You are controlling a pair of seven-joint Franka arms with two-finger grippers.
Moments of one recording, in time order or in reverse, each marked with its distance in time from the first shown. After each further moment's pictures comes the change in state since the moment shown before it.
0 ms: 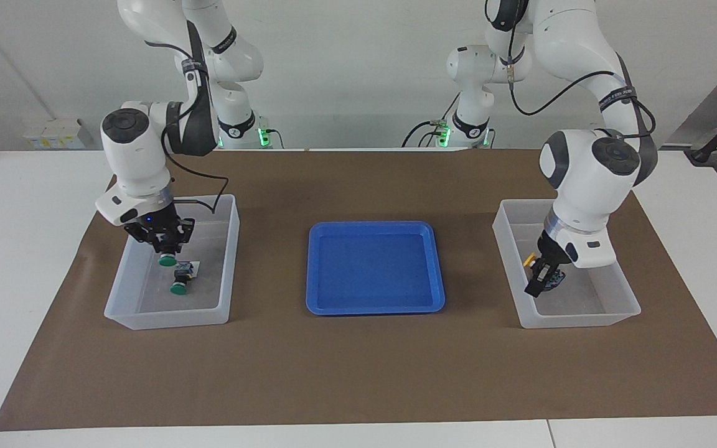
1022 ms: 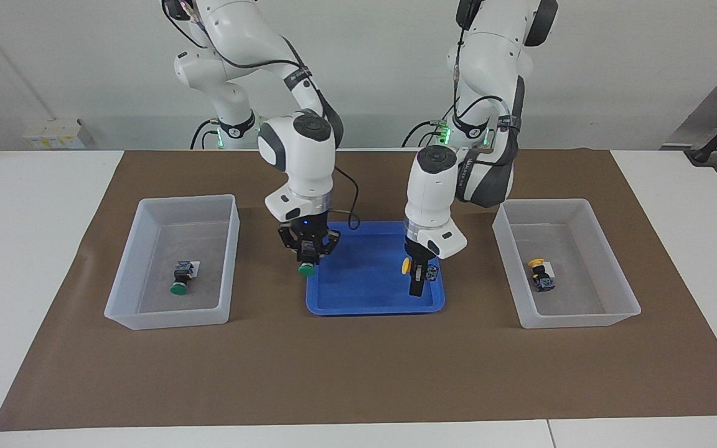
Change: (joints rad) left arm -0.401 0.059 0.003 -0.113 0.188 0.253 -1.009; right arm 0.497 0.154 0.003 0.219 -0.077 -0.024 0.806
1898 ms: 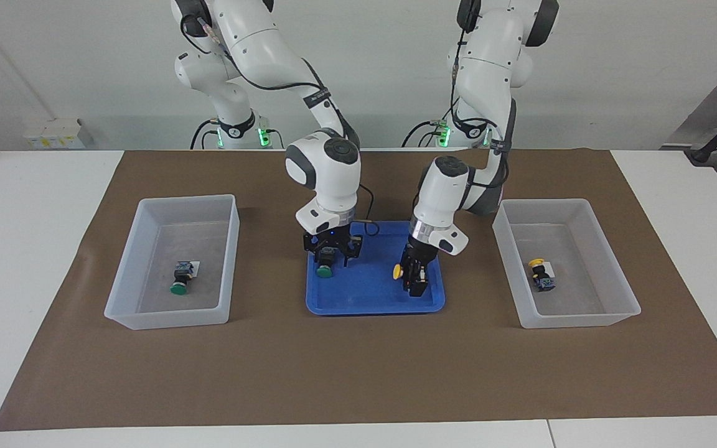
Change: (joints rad) left arm -0.002 0.012 -0.010 -0.296 -0.160 0.520 -0.207; right arm 0.131 0.177 0.005 -0.004 0.000 0.130 0.116
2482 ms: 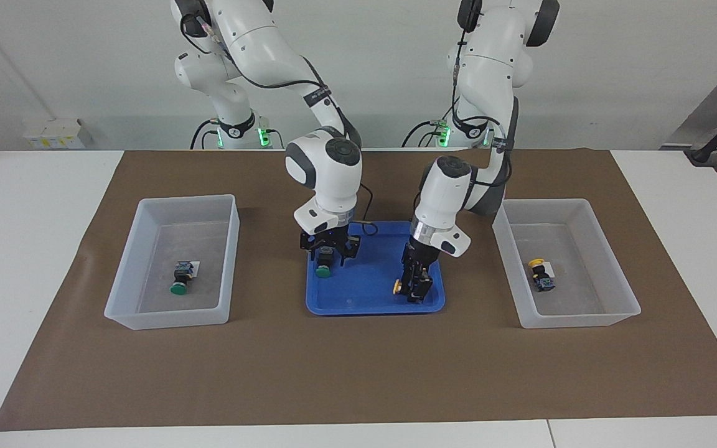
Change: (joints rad) left arm 0.006 -0.001 0.002 0.009 -0.046 0.000 -0.003; right arm -0.002 0.001 -0.002 0.042 0.001 -0.084 0.000
